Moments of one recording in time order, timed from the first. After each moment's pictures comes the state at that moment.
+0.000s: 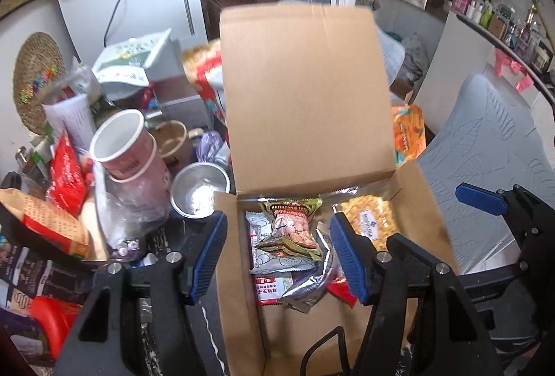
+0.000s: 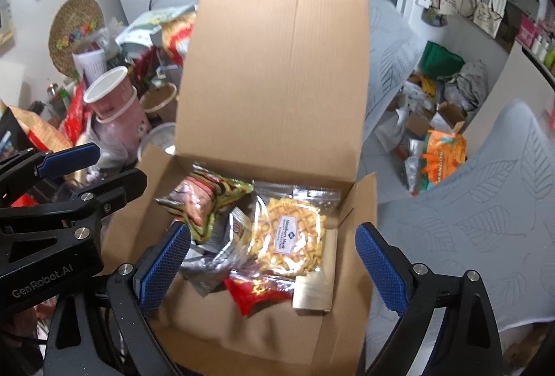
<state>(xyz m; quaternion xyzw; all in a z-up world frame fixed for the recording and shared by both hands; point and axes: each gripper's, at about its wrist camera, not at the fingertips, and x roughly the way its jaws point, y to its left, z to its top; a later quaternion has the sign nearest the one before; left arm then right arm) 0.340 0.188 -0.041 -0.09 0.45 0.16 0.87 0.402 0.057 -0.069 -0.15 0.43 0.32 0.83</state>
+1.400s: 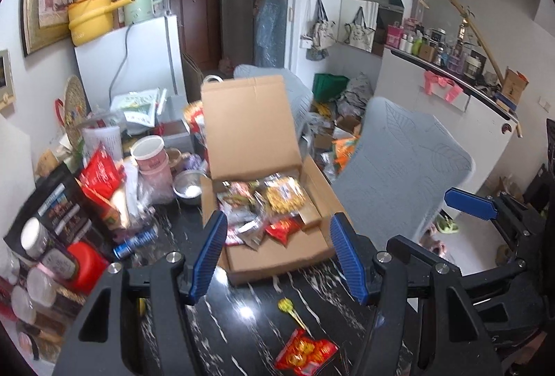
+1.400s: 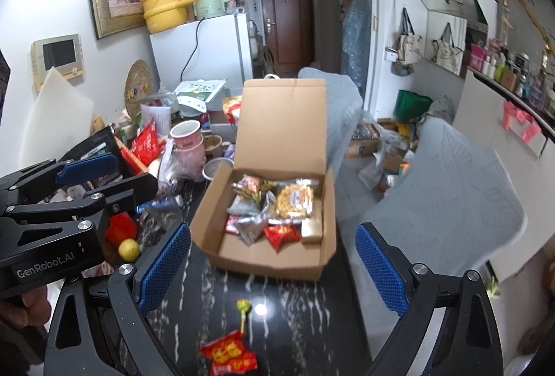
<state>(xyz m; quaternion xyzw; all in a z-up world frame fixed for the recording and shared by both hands) 0.134 0.069 0.073 -0.07 0.35 0.09 0.93 0.187 -0.080 0.048 -0.10 0.33 0.32 0.89</state>
